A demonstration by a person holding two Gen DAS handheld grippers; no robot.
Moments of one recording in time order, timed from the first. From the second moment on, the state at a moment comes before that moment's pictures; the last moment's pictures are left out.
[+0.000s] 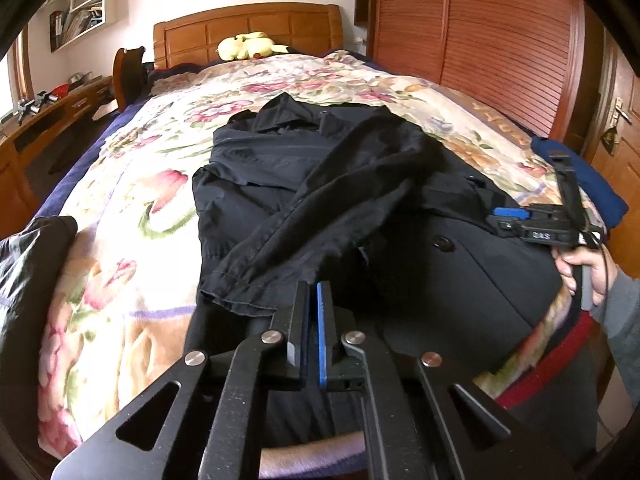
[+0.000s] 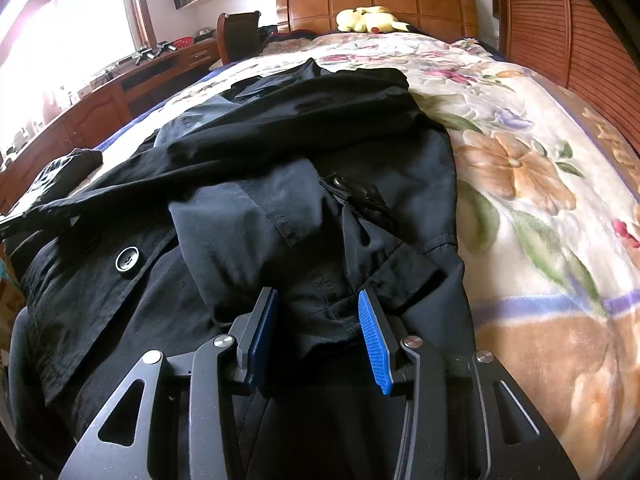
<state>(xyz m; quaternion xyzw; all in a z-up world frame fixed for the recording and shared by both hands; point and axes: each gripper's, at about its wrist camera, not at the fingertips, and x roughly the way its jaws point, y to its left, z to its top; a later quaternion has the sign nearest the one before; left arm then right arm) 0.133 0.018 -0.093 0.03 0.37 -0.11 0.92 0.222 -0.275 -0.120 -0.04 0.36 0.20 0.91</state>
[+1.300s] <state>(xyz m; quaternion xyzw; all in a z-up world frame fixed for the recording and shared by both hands) 0.102 0.097 -0.124 -0.04 0.40 -0.01 0.91 0.207 -0.272 -0.100 -0.08 0.38 0.17 0.91</state>
